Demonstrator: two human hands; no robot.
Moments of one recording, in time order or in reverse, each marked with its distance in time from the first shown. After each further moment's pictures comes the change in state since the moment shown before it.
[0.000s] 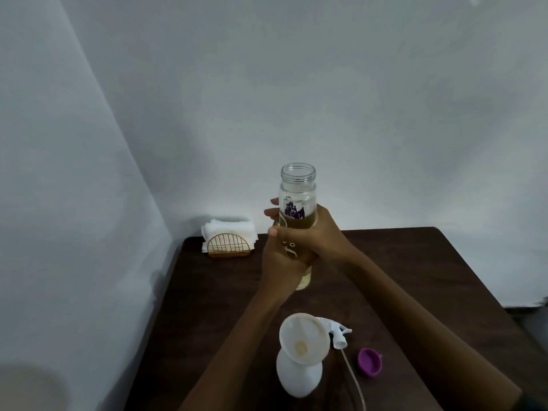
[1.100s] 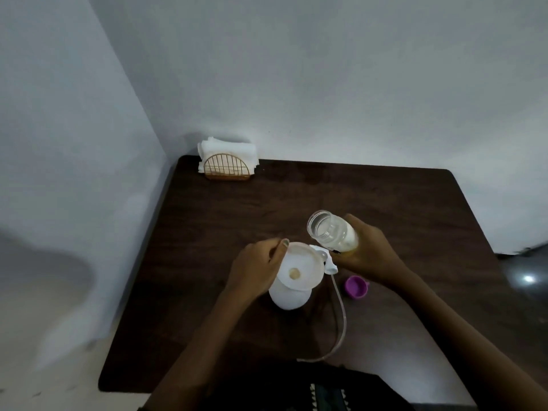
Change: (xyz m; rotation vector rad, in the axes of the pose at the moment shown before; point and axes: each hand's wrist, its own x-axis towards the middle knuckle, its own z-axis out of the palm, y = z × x) left_hand -0.093 -0.091 -0.036 0.442 -0.350 -0.302; right_hand -0.106 0.113 -0.044 -0.711 0.018 0.196
